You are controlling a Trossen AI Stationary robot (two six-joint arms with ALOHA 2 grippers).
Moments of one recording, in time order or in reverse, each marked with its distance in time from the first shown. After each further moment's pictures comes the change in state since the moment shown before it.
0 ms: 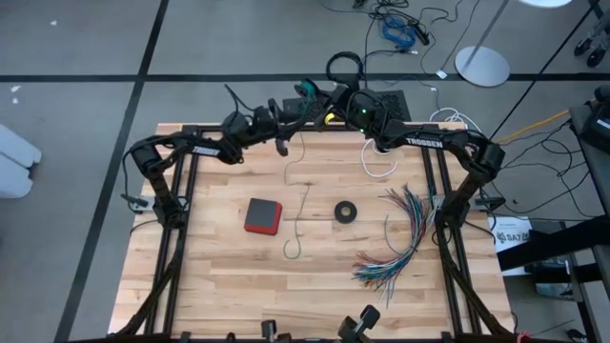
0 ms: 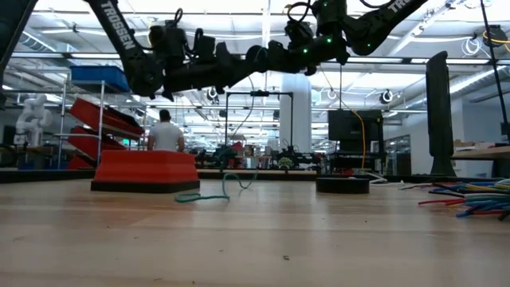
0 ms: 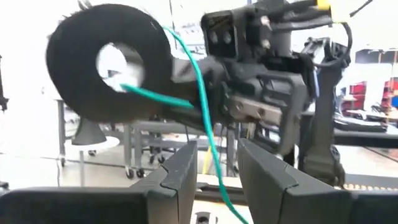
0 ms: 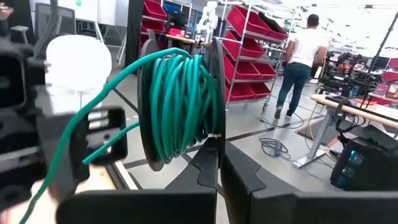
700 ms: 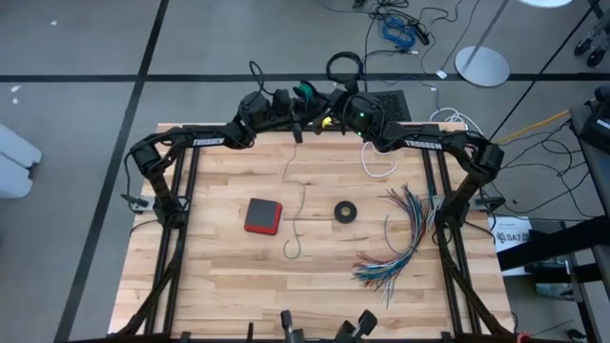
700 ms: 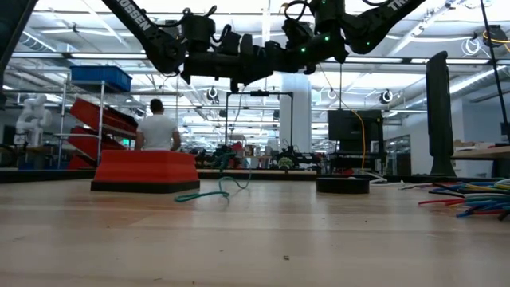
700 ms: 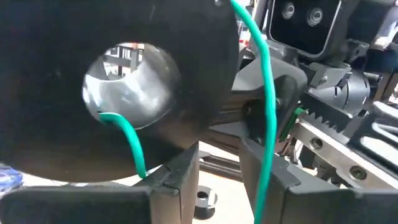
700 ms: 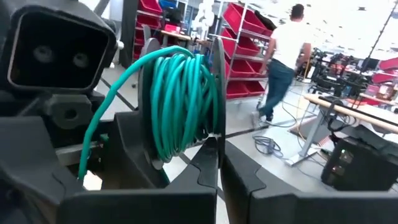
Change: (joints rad) left arm -0.025 0.001 0.293 -0.535 -0.065 -0.044; right arm 0.037 0.002 0.000 -0.011 0.062 -0.021
